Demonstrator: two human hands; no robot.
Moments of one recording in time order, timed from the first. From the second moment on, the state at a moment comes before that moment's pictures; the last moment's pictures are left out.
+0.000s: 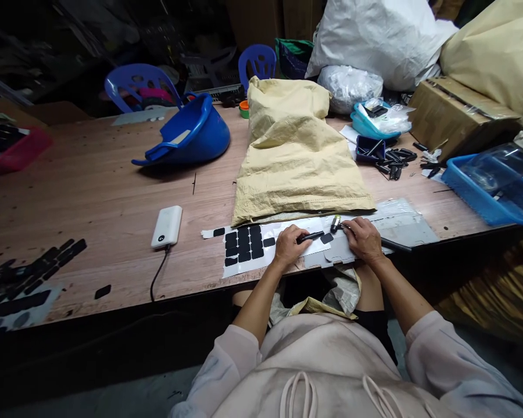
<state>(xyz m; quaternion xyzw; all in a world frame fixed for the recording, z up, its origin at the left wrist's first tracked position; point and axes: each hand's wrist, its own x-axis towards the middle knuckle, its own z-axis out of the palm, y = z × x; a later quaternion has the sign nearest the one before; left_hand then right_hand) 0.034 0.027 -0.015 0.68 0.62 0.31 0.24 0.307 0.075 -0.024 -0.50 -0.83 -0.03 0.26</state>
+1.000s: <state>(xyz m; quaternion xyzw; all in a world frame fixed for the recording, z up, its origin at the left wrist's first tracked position) 0.034 0.029 -0.015 0.69 0.61 0.30 0.24 0.250 0.030 0.012 -0.44 -0.83 0.08 0.33</state>
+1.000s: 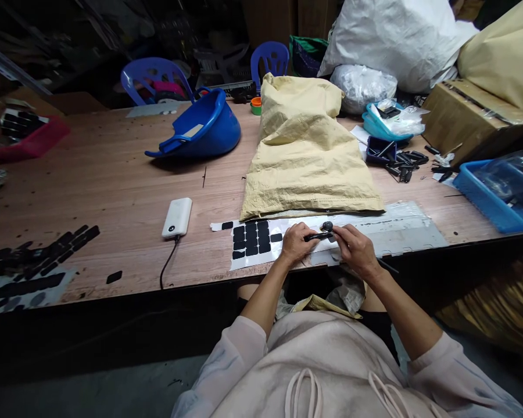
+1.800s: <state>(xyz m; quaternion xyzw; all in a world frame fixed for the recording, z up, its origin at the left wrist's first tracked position) 0.034 0.028 -0.010 0.70 0.61 0.27 0.24 0.301 0.067 -0.018 -0.49 -0.82 -0.04 0.29</state>
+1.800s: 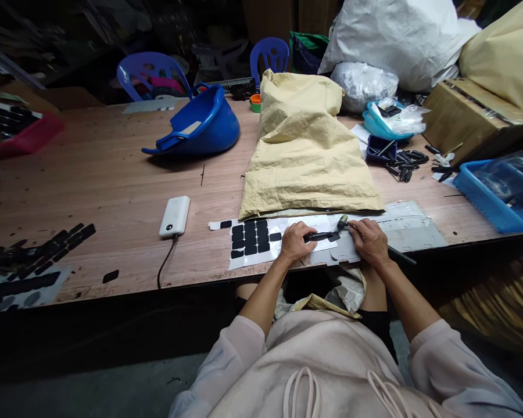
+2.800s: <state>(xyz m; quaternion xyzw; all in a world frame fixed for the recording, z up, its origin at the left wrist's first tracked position) 0.032 0.027 -0.014 0.72 0.60 0.27 0.22 0.290 0.059 -0.023 -0.52 -0.81 -0.07 0.26</state>
